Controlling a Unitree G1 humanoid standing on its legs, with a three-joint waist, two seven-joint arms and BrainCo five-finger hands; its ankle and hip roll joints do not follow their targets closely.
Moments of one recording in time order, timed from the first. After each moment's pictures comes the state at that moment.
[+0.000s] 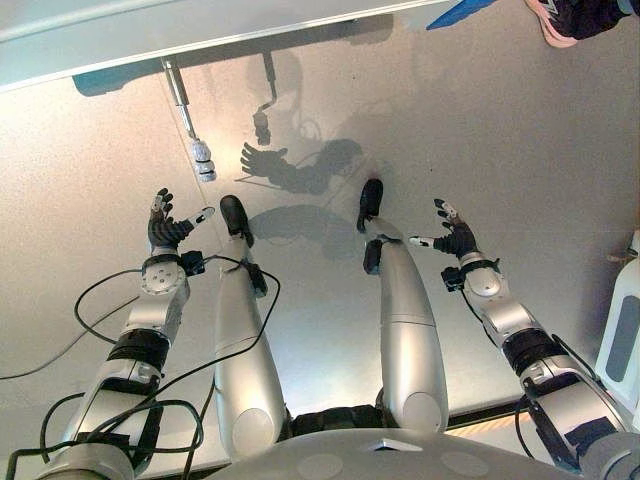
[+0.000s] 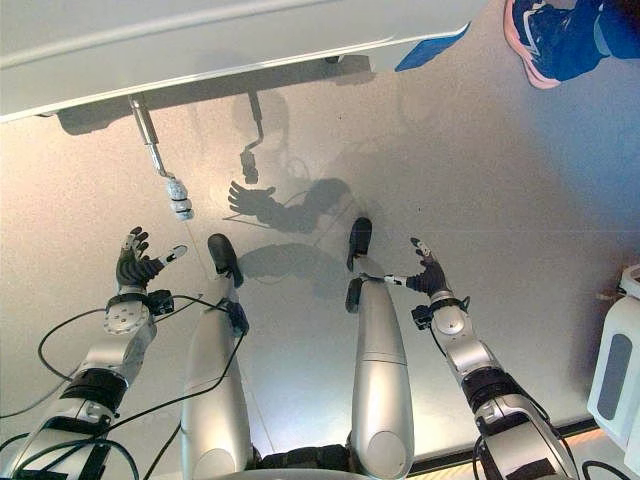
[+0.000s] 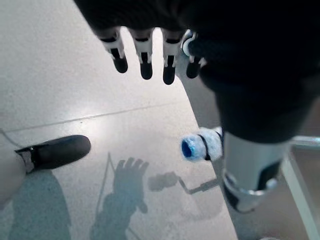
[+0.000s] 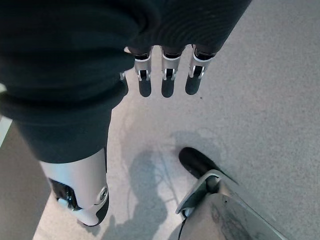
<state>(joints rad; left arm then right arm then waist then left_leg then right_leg) -0.38 0.53 -0.13 0.74 -0.42 -0.18 0.33 -0.35 -0.45 0.29 0.66 0.09 -0.17 -0.18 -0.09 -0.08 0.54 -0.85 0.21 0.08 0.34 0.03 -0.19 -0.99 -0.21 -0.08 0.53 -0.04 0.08</state>
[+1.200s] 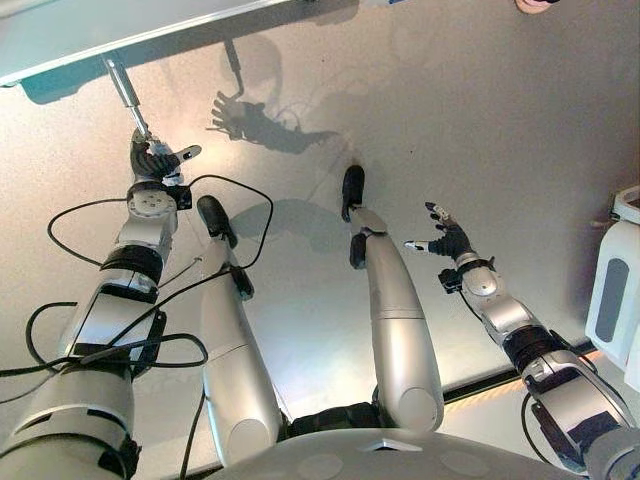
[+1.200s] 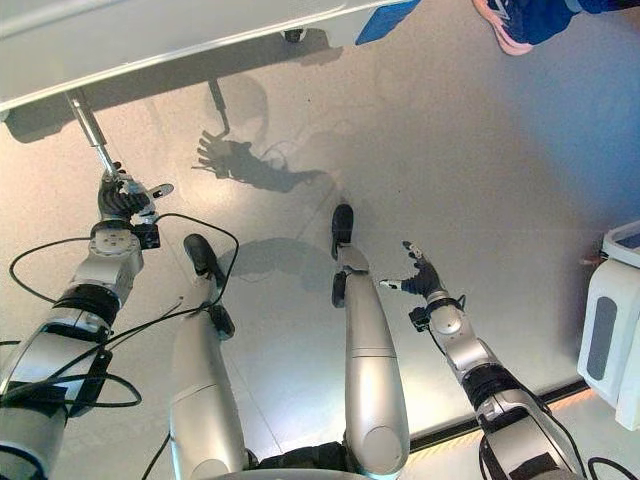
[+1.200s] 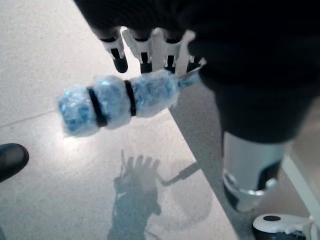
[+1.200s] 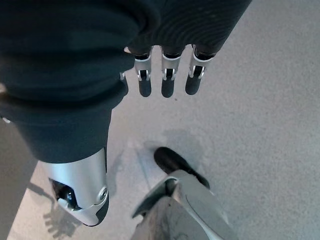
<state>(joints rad) -0.83 0.61 -0.29 1.07 -0.40 -0.13 0.34 -0.37 -0.48 0.37 0.69 0.11 -0.18 -0.15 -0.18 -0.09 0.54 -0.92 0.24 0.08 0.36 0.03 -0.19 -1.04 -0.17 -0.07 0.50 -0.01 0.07</state>
